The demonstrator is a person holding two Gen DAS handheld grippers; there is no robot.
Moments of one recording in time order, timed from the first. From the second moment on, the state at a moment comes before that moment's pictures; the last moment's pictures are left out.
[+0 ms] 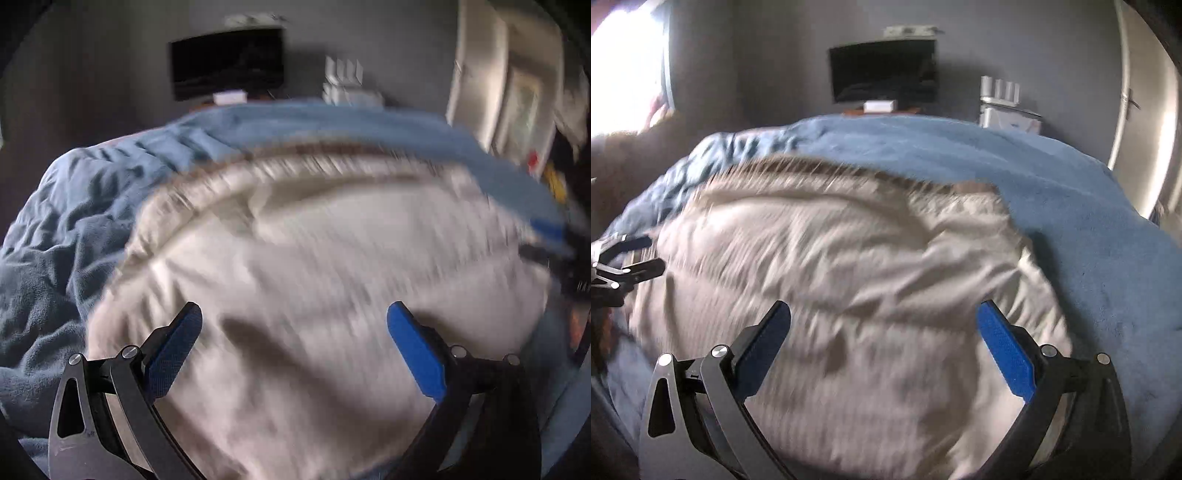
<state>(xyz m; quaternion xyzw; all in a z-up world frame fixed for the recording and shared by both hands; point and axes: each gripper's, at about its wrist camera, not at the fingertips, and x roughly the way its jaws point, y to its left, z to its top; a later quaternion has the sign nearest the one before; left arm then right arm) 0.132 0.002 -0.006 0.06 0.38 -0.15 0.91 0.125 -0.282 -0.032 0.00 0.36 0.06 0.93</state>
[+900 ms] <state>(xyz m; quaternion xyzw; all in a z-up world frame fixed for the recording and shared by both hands) 0.201 -0.001 0.021 0.02 0.37 -0.13 0.92 0.135 -0.333 -0.053 0.03 0.39 -0.01 0.92</state>
